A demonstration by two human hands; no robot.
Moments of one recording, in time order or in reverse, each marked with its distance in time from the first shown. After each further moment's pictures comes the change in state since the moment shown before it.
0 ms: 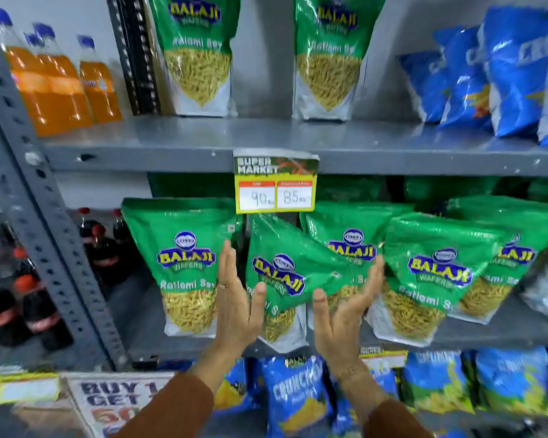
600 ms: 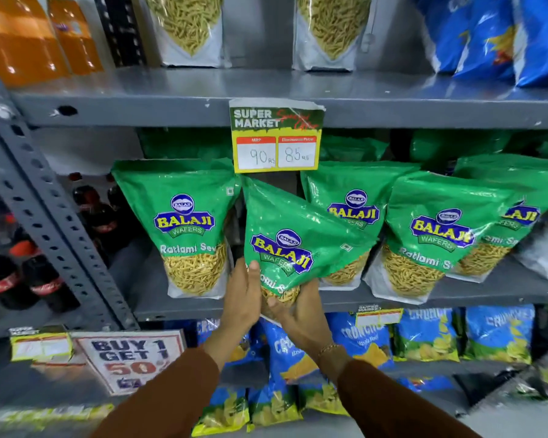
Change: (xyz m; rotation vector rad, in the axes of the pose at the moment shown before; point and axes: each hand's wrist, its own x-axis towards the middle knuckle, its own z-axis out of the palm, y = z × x) left_hand -0.034 0.011 0.001 -0.135 -0.230 -0.724; right_hand -0.067 0.020 0.020 0.058 -0.560 0.392
